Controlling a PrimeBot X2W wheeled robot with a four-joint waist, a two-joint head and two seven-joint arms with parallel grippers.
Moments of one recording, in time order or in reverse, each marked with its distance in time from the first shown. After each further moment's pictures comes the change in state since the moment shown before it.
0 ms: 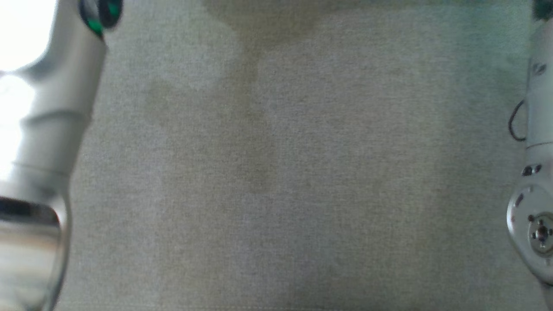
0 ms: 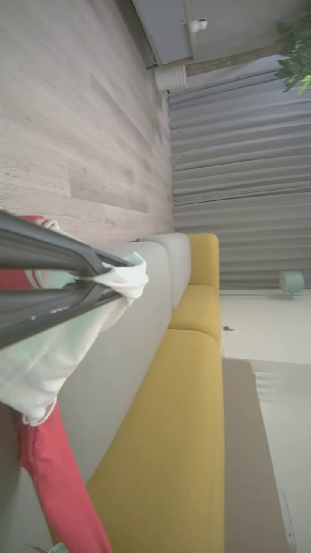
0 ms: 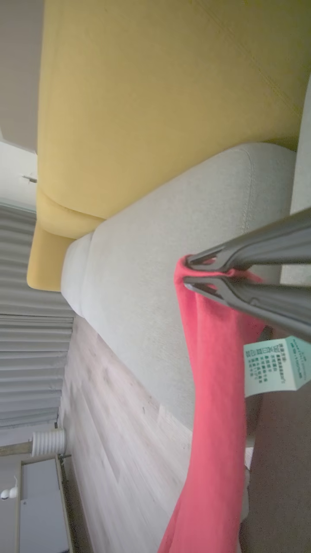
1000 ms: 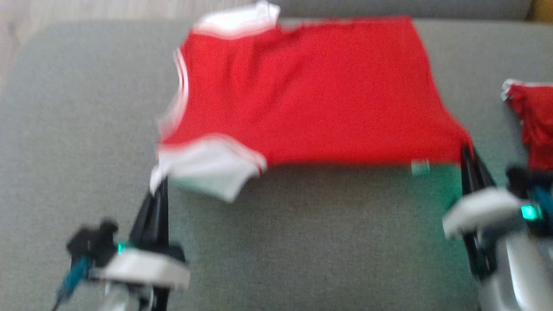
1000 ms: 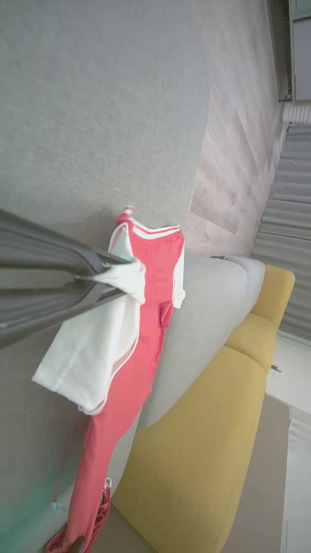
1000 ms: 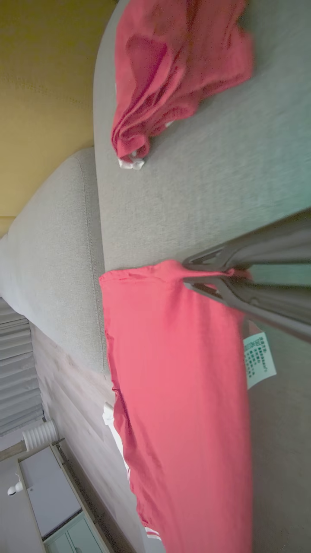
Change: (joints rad) left arm 1.218 0.136 0.036 -0.646 -0.147 0.170 -0.056; right arm 0.996 0.046 0.077 -0.393 0.419 0.000 -0.012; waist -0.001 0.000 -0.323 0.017
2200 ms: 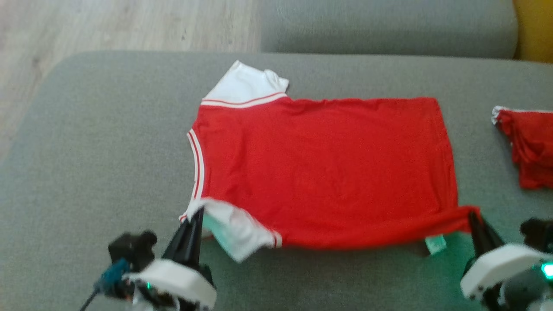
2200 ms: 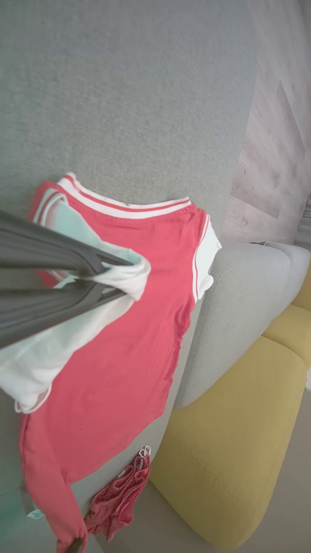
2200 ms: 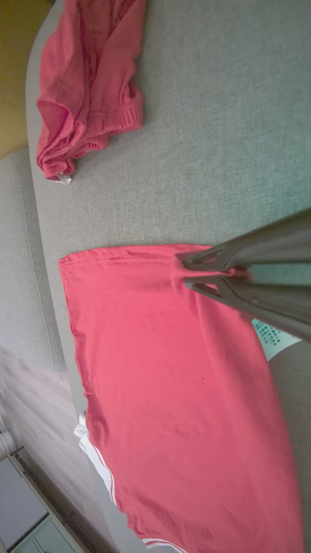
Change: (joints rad) left arm 0.063 -0.002 -0.111 -0.043 -0.032 0.055 0.166; right arm 0.367 0.011 -0.021 -0.381 0.120 0.000 0.337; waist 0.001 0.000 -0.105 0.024
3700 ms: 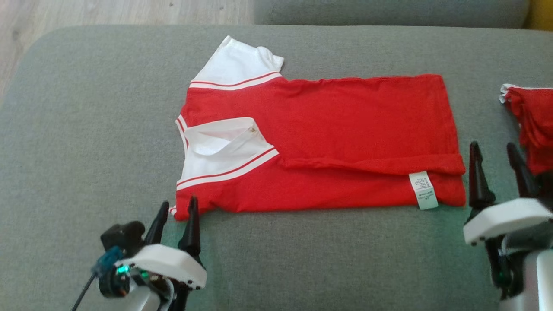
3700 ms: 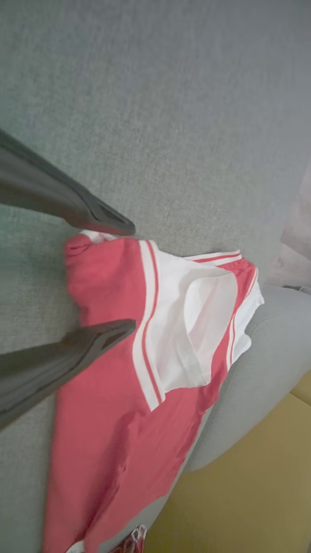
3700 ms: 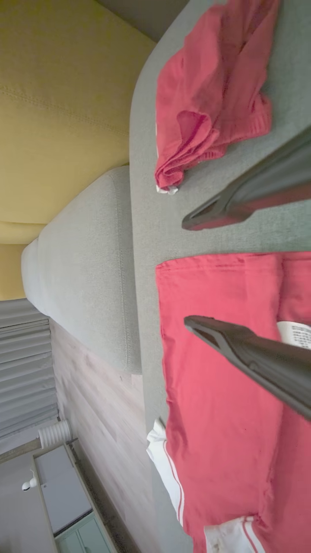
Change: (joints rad) left arm -0.125 -0.097 0.060 0.295 -0.052 -0.040 -0.076; right arm -0.233 -0.004 -0.015 0.053 -0.114 0.000 -0.208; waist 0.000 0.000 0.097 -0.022
